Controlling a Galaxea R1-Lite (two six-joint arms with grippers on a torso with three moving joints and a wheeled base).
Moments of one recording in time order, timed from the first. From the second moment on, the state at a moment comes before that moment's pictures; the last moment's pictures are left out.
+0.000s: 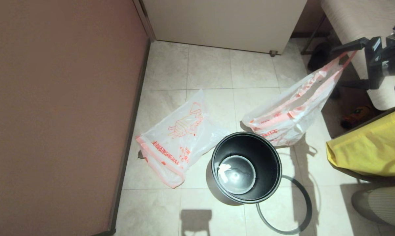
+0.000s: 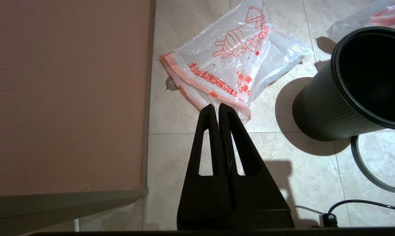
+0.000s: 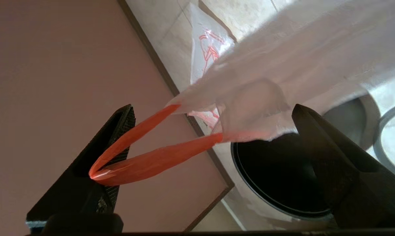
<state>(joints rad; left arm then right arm) 0.00 0.00 0.00 -0.03 0.00 -0.02 -0.19 1.89 -1.97 0.43 0.66 0.87</state>
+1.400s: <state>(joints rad) 0.00 0.00 0.00 -0.03 0.00 -0.02 -0.39 1.66 -1.97 0.47 1.10 1.24</state>
